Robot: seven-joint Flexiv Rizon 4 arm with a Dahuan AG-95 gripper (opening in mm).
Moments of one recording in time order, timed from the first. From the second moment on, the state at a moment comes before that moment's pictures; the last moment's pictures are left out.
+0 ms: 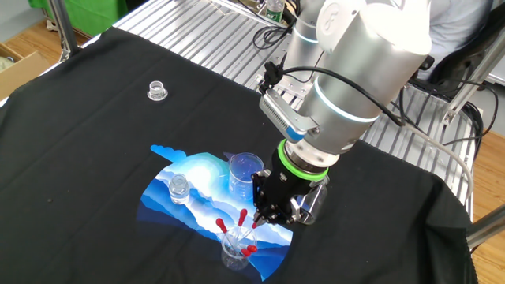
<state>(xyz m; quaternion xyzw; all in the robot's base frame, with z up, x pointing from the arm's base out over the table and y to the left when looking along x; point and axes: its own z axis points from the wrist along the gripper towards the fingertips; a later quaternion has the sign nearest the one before) 0.601 0.155 0.109 0.20 0.97 -0.04 0.14</state>
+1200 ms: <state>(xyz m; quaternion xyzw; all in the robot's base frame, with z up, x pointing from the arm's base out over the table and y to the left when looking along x) 0.601 0.145 0.166 0.18 0.98 -0.02 0.07</state>
